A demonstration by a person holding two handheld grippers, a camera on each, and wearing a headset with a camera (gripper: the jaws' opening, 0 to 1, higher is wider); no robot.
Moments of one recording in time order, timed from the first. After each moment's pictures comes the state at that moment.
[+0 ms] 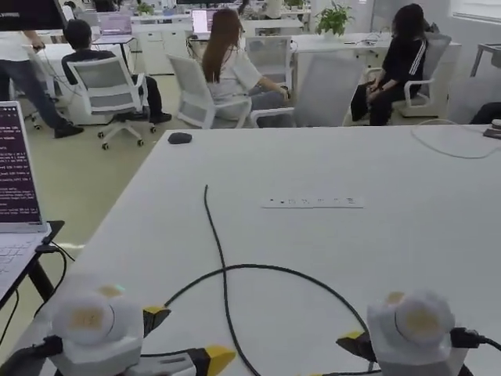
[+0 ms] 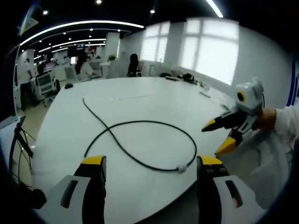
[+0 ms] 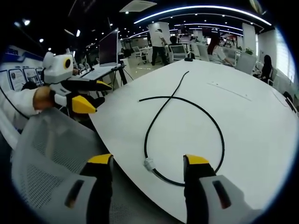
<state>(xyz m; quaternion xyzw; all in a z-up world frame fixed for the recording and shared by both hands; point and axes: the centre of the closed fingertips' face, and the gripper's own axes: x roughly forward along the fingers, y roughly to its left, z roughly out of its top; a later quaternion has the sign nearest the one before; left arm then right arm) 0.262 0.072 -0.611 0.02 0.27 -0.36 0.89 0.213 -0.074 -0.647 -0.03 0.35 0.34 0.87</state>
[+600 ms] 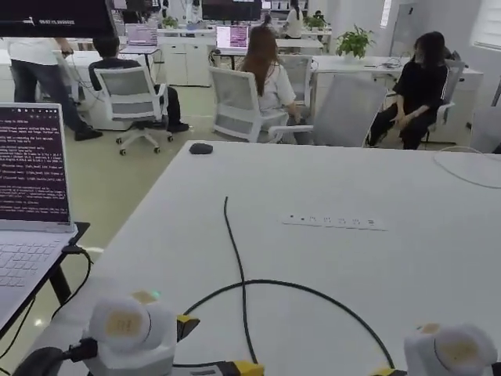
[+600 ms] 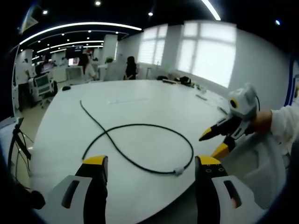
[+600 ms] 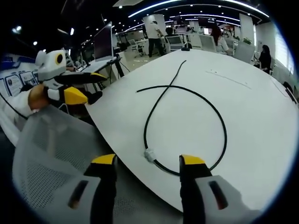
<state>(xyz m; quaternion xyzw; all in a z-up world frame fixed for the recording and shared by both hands) 0.262 0.072 -0.603 0.01 0.26 -0.38 0.89 0.206 -0.079 -0.666 -0.02 0.40 0.33 0.85</state>
